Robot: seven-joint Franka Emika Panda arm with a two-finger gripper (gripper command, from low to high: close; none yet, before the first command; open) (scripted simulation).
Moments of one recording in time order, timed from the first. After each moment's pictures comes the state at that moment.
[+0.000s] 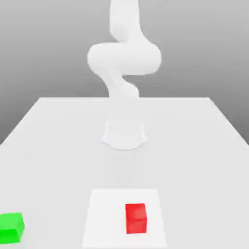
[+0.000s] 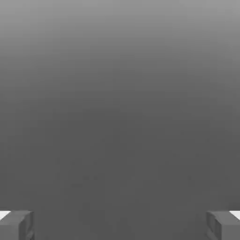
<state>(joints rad) 0.00 -0.71 0.00 -2.33 0.00 2.34 0.80</state>
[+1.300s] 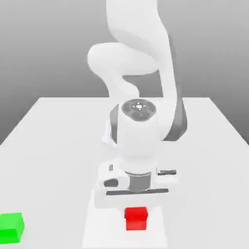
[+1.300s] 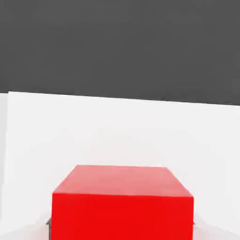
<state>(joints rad) 0.03 0.19 0.03 -2.60 -0.02 2.79 0.80</state>
